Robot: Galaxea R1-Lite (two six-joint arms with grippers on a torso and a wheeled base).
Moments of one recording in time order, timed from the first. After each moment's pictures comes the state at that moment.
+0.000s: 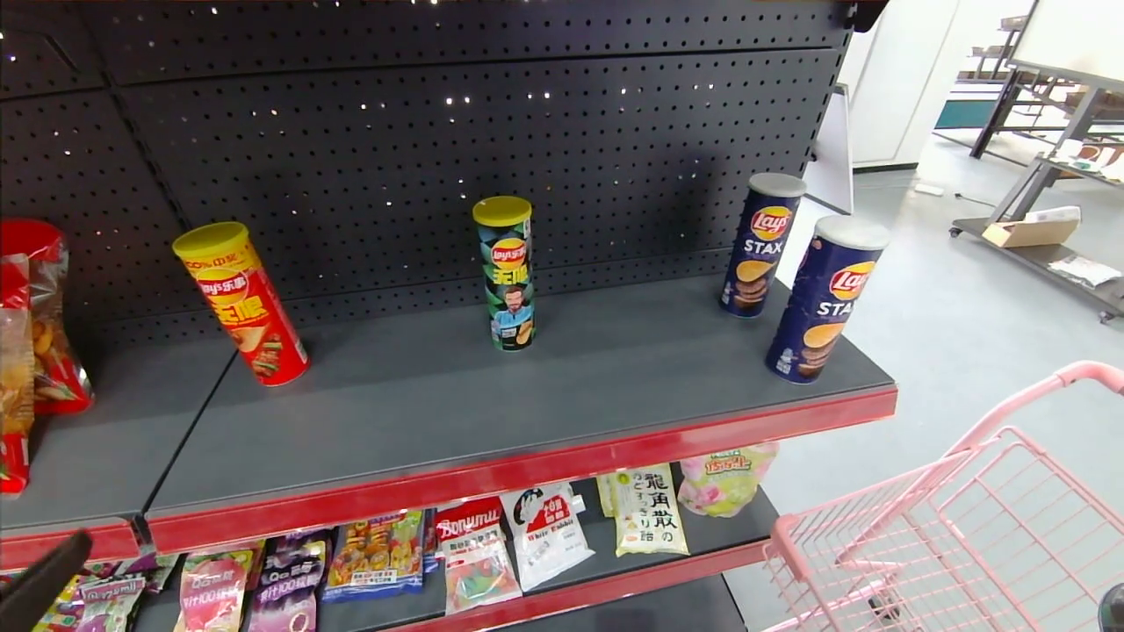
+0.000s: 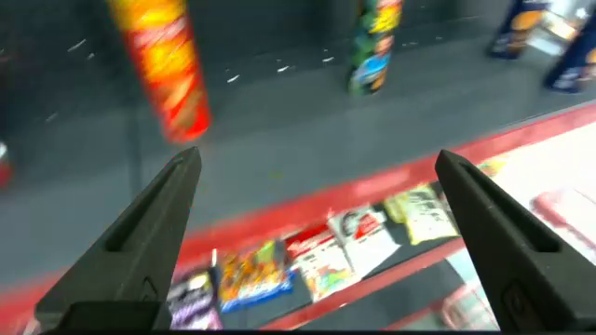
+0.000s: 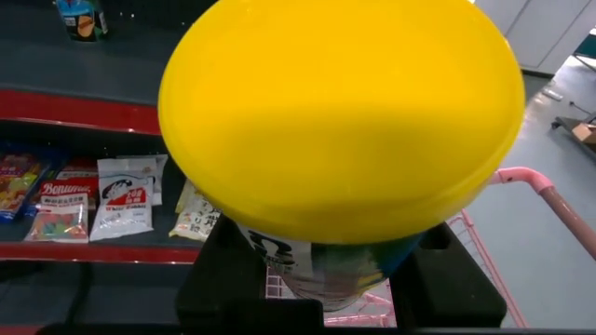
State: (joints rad) left arm -0.08 0.56 -0.36 -0.15 -0.16 0.01; right arm 0.32 0.17 -0.43 0.23 -0.23 -0.23
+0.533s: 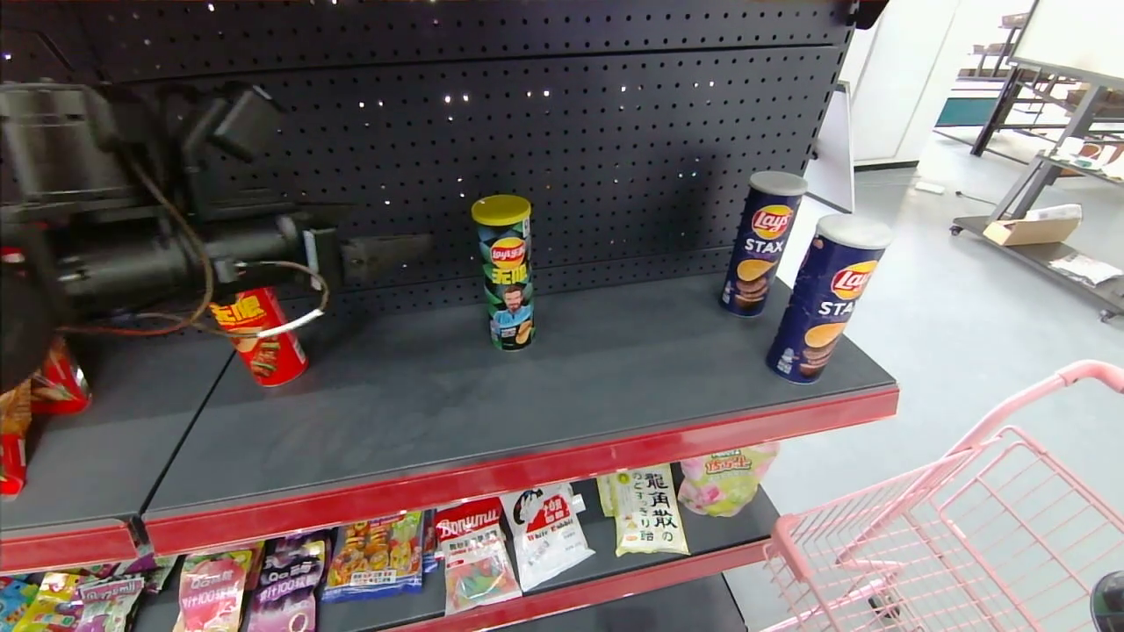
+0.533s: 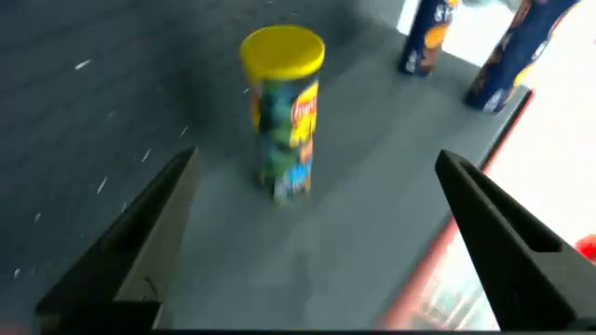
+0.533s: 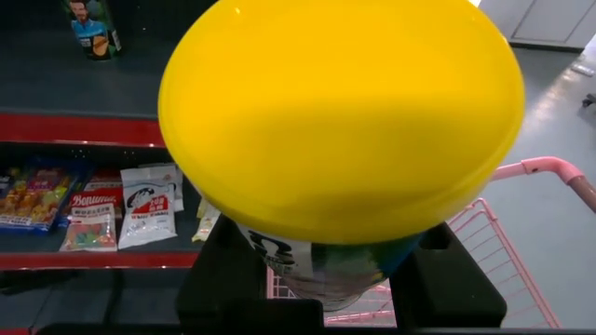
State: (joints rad) left arm -0.18 1.64 -1.08 -0.41 -0.49 0.13; right arm 0.33 0.24 -0.48 0.23 -0.22 -0.15
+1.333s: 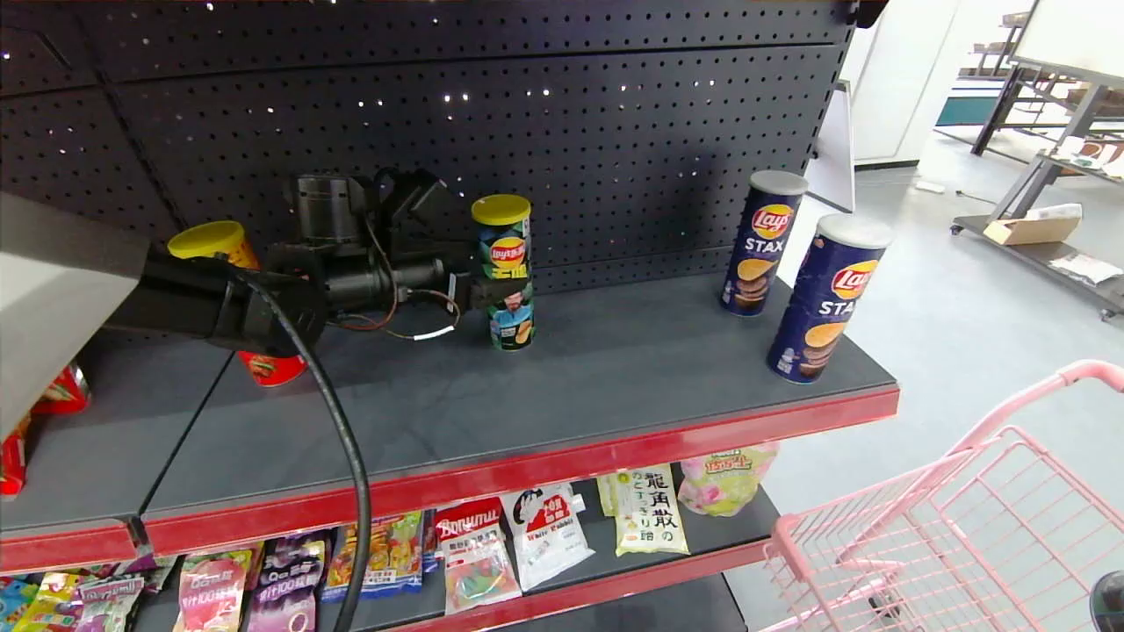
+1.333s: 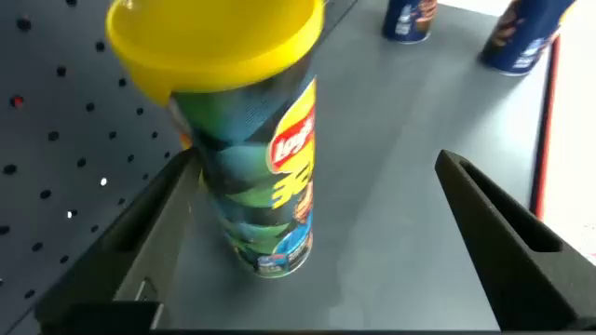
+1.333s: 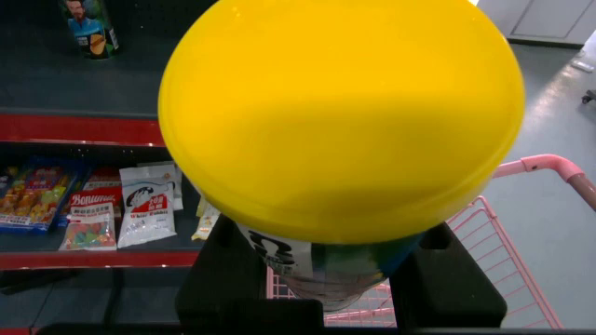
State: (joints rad) left arm -0.27 2.09 -1.36 -0.52 -0.57 0.22; right arm 0.32 0.25 -0.48 0.23 -0.22 -0.14
